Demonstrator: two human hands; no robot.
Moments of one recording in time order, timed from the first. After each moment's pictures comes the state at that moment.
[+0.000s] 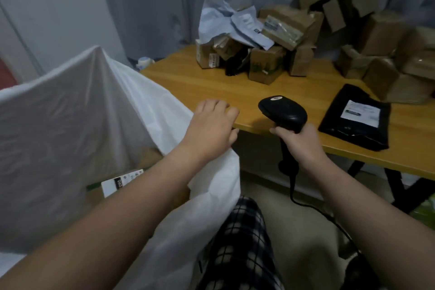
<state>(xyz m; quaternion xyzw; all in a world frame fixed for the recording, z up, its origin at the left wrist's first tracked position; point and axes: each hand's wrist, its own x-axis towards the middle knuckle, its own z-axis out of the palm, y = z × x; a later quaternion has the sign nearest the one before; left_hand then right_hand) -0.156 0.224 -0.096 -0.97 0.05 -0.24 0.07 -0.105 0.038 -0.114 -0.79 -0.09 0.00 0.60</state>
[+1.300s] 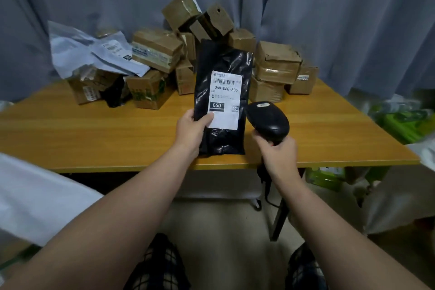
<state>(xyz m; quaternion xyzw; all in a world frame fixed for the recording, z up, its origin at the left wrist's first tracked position) -0.006 0.039 -0.101 -0.65 -0.04 -0.08 -0.76 -0.071 -0.131 -0.120 -0.72 0.04 -0.24 0.65</state>
